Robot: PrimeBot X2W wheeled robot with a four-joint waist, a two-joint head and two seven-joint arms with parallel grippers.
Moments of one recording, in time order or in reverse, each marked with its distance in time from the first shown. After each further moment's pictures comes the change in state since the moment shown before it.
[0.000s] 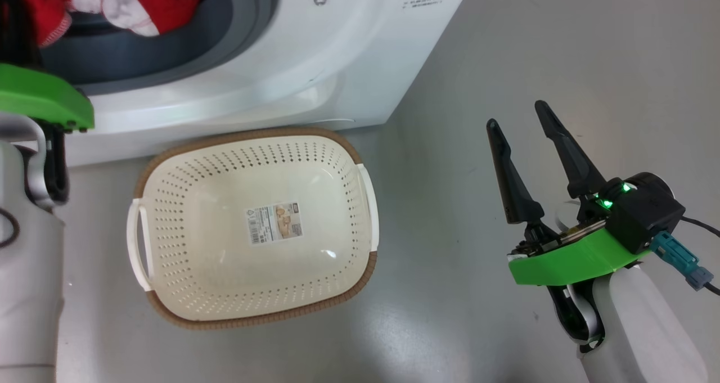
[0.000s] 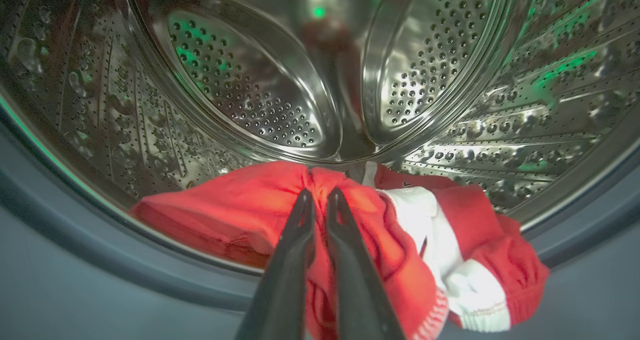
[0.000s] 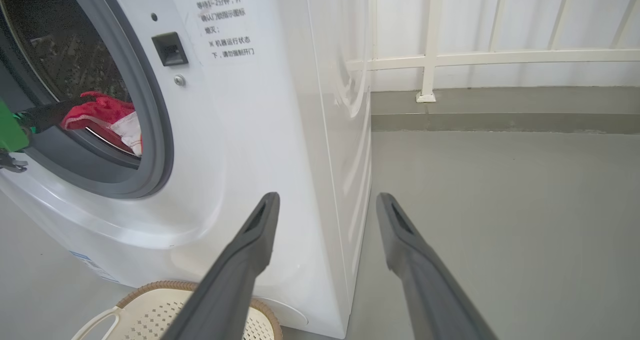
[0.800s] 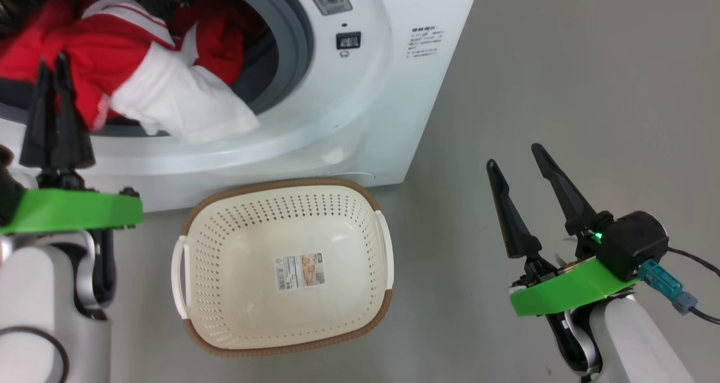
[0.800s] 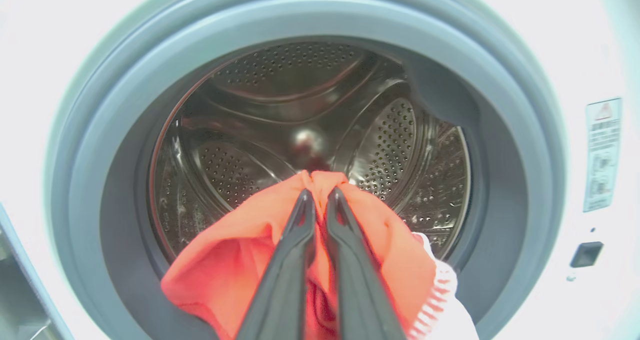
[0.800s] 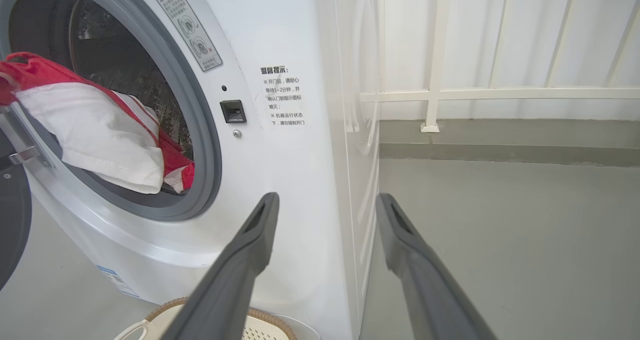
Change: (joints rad) left arm 0.400 -0.095 0.101 -0.505 0.037 -0.019 -0.006; right arm 0.082 0.000 -0.005 0.028 -0.009 0.000 0.000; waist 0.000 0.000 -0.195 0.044
